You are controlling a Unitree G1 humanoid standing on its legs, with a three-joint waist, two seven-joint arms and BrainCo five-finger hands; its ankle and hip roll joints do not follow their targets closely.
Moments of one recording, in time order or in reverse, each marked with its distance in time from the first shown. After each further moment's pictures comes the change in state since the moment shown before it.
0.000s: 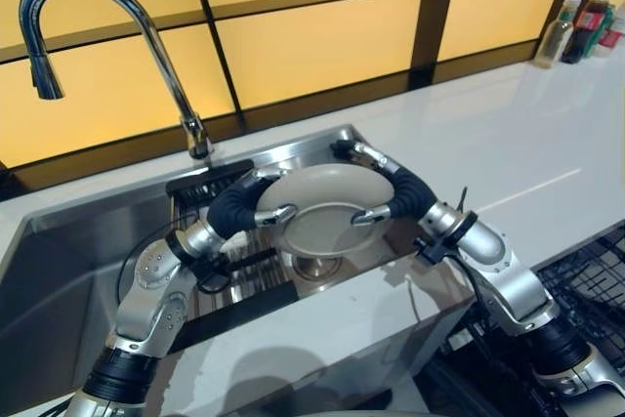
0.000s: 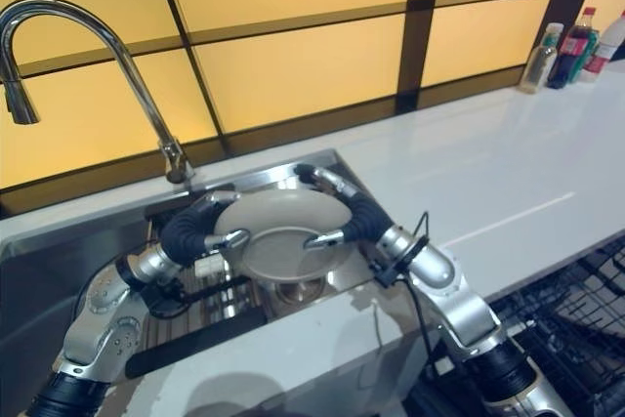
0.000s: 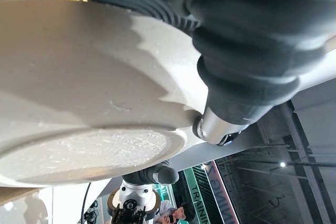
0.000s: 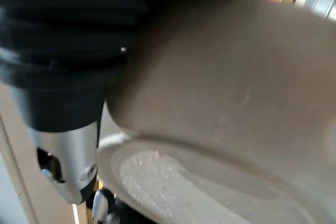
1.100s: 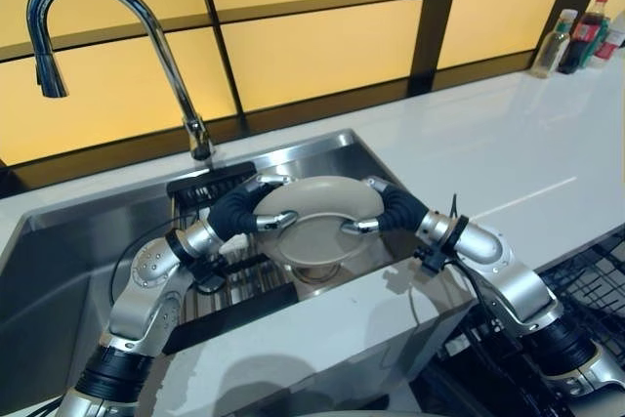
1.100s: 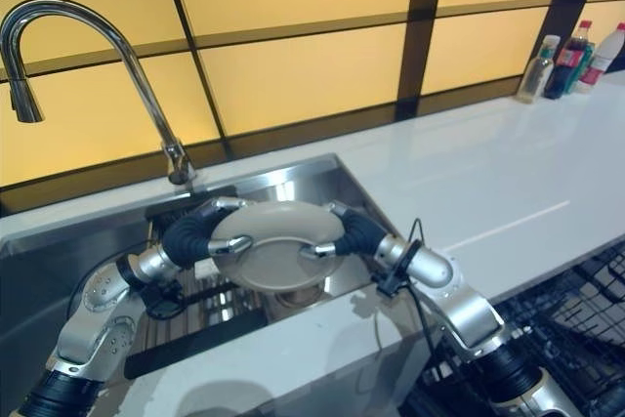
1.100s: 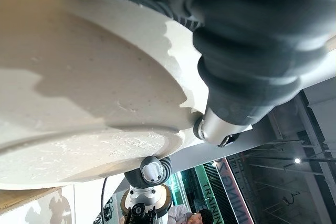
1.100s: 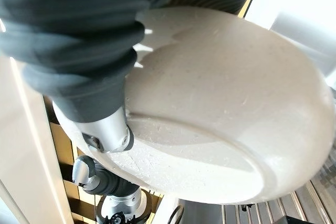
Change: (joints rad) left arm 0.000 0.036 -0.002 0.009 0.038 0.020 -0.007; right arm 0.000 -0.045 0.021 -0.002 -0.005 0.116 0.120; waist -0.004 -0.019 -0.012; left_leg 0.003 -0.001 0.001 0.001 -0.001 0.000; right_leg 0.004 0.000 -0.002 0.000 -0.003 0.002
